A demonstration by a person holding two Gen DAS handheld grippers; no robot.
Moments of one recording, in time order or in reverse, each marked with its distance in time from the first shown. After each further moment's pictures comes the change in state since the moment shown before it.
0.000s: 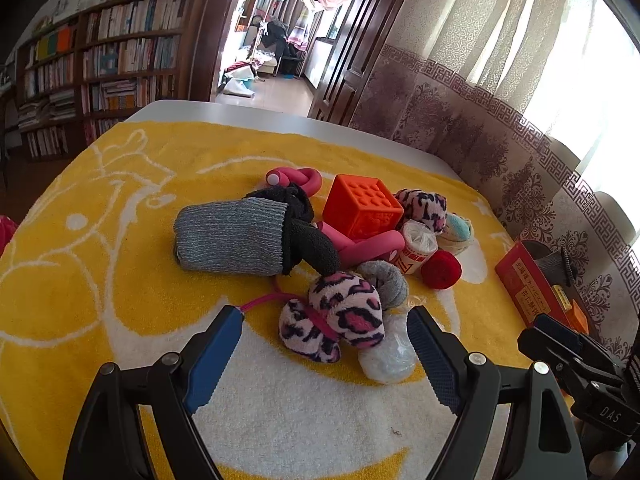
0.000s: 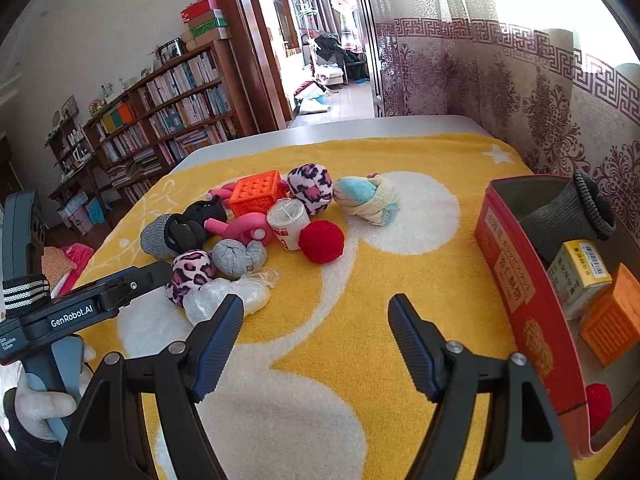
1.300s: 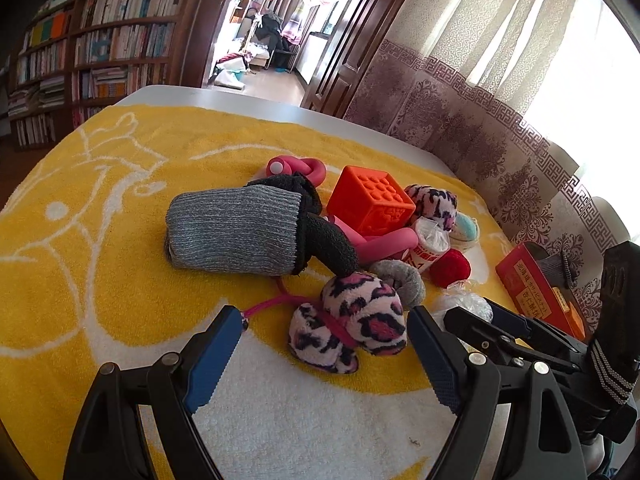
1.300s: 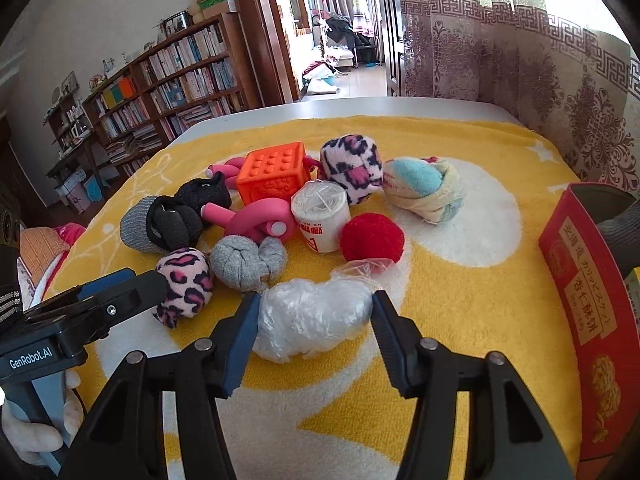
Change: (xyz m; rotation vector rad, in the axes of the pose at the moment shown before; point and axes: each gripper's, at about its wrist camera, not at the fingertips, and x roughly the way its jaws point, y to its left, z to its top) left arm 0.023 0.014 0.000 -0.012 0.030 -0.067; right arm 0.062 0.023 0.011 -0.029 0.053 -0.019
